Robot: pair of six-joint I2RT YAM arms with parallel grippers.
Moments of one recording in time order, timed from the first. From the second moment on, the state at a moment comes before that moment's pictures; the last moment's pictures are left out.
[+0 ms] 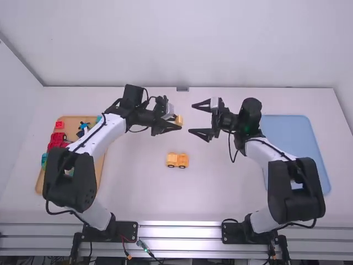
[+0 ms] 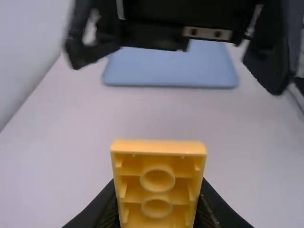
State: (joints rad) left arm -0.20 1.70 1.22 -0.39 1.12 0.88; right arm 0.14 1.64 0.84 0.74 -1.37 -0.07
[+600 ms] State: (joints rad) left arm -0.23 1.70 0.98 0.38 1.28 0.40; right arm 0.22 1.64 0.88 0.57 -1.42 -0.15
